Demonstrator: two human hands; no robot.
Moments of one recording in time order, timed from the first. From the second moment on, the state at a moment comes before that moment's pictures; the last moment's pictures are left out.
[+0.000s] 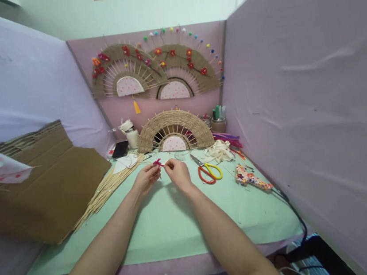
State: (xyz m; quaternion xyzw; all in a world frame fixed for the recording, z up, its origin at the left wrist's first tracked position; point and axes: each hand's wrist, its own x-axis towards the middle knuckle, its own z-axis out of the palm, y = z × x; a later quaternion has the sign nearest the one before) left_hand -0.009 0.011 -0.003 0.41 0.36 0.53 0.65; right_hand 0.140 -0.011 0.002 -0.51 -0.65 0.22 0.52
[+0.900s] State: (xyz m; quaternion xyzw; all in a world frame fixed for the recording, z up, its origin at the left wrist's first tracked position) left_hand -0.013 0.014 -0.003 0.55 0.43 0.51 0.50; right_hand 0.145 -0.014 0.007 -0.51 -0.73 0.04 0.46
